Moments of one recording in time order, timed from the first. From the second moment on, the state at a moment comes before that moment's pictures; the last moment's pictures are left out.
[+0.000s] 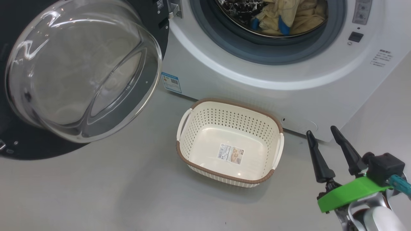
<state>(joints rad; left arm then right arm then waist) -0.51 0.50 0.49 0.33 -1.06 0.08 0.06 0.03 -0.15 0.14 -0.02 0.30 0.13 -0.17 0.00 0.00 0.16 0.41</state>
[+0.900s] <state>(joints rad) -0.69 0.58 0.39 0.60 -1.28 -0.06 0.52 -0.01 -0.18 0.14 -0.06 0.30 0.13 -0.12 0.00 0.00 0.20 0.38</state>
